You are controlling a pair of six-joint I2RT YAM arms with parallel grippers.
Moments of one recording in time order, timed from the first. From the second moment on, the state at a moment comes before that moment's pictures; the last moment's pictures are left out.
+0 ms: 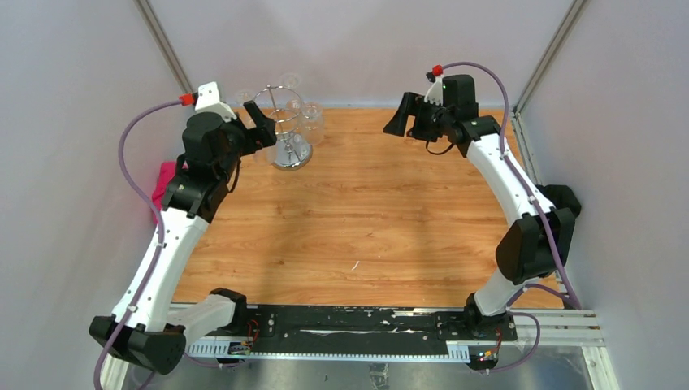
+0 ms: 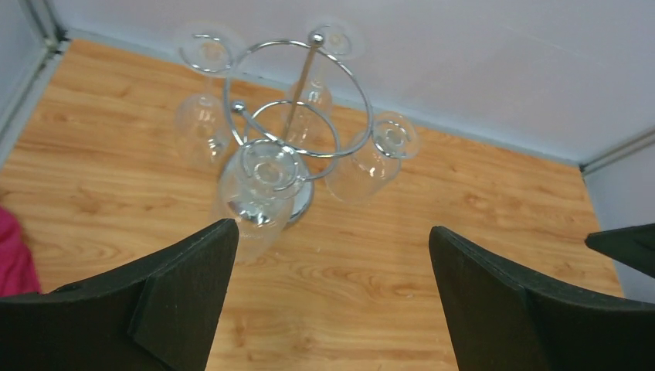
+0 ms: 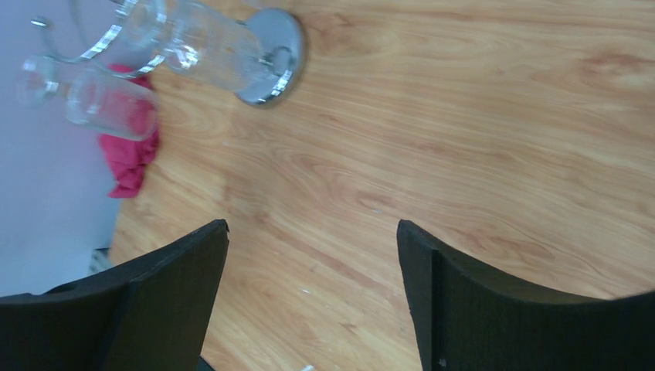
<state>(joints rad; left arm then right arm) -0.27 1.05 1.26 -0.38 -0.24 -0.38 0.26 1.63 1.61 -0.56 -0.37 0.36</state>
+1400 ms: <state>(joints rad) -0.05 1.03 0.90 -0.10 0.13 -1.00 0.24 1.82 1.43 -0.08 -0.79 0.66</state>
